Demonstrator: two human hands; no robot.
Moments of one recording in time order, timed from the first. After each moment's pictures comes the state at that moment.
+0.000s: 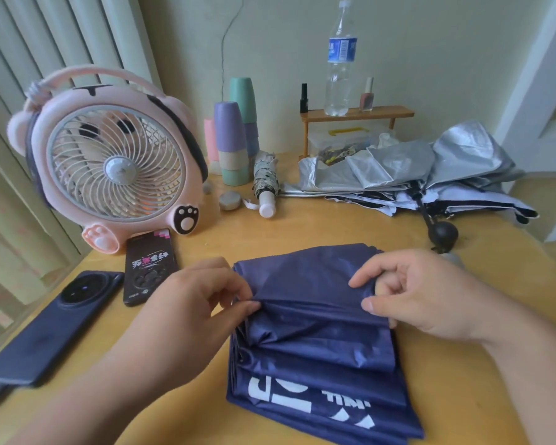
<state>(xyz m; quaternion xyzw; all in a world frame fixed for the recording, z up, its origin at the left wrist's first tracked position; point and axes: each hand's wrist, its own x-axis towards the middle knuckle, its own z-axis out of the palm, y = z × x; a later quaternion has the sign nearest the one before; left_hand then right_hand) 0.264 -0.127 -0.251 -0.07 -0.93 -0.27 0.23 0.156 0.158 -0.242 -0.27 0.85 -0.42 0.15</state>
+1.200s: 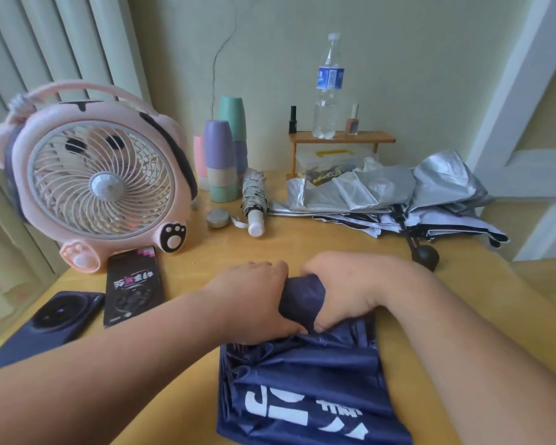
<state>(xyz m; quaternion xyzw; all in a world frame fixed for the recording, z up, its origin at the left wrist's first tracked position) 0.172 -0.086 -0.238 -0.10 -0.99 -0.02 -0.04 0.116 0.079 -0.211 -0.34 0.93 -0.01 0.16</state>
